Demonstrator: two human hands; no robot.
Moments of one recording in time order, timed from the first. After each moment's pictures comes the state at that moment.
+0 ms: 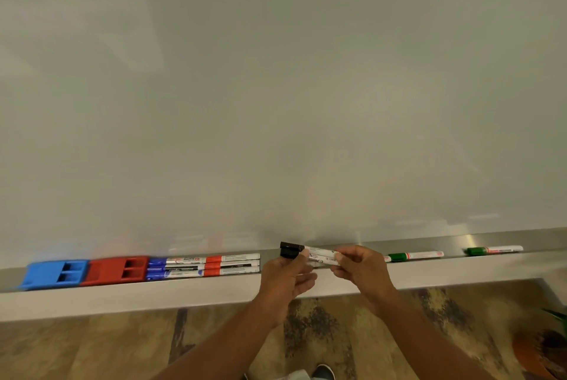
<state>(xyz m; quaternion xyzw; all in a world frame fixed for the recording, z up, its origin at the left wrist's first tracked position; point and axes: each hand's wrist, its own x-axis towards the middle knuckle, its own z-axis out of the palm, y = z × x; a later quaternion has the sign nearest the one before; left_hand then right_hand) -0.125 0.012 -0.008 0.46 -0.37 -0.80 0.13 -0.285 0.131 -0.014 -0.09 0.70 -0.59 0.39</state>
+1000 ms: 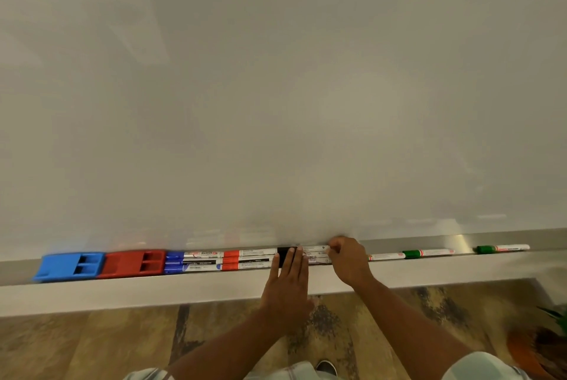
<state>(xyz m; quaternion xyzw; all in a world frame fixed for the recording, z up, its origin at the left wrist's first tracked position) -0.076 -0.004 -0.056 0.22 -0.96 -0.08 -0.18 -0.254 0.062 -0.041 -0.28 0.90 -0.26 0.23</state>
